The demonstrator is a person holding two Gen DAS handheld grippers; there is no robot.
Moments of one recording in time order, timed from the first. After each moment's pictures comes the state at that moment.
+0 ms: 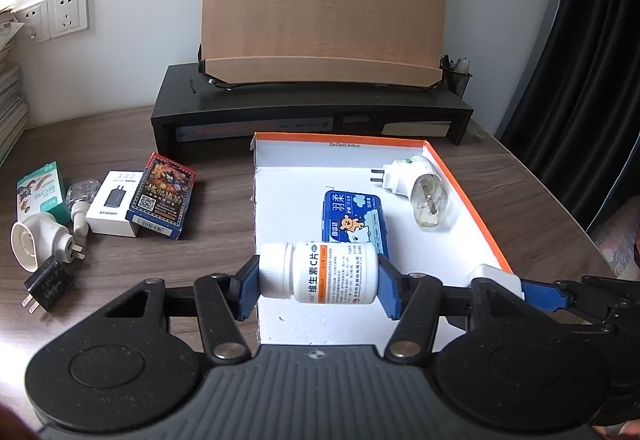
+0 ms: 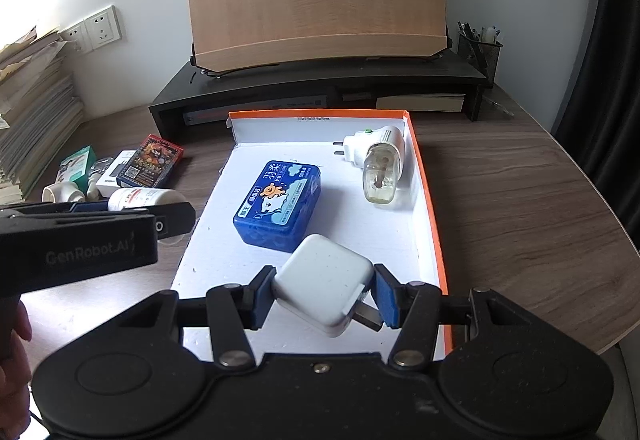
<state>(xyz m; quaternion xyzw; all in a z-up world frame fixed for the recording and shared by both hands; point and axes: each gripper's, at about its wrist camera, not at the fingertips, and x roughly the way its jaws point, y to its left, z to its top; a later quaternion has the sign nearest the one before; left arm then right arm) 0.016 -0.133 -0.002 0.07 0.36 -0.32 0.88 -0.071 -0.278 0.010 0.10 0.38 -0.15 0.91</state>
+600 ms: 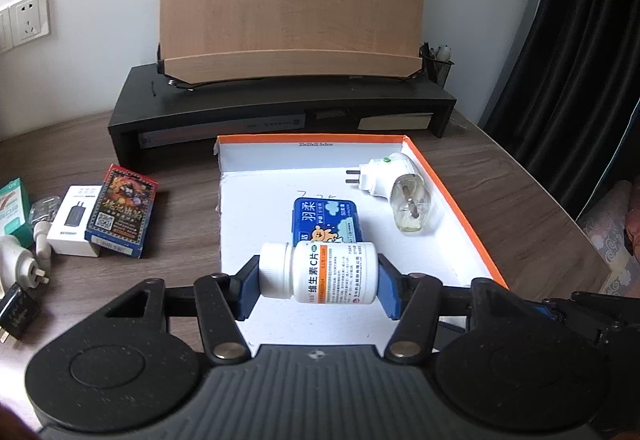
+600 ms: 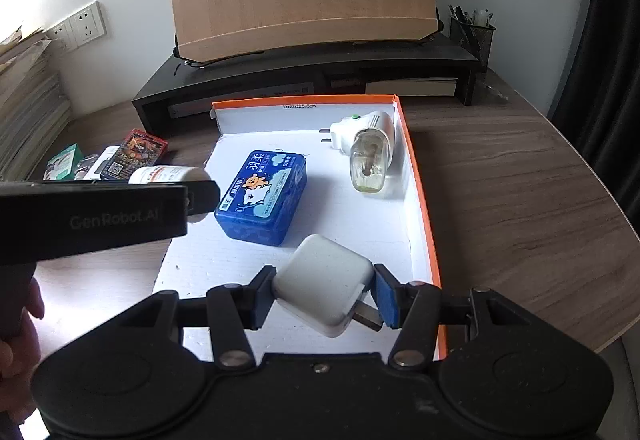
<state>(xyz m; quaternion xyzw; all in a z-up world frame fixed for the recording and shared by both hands) 0.031 -0.165 -0.010 0.09 0.36 -0.35 0.86 -0.065 -0.291 -0.001 0.11 0.40 -0.15 0.90</state>
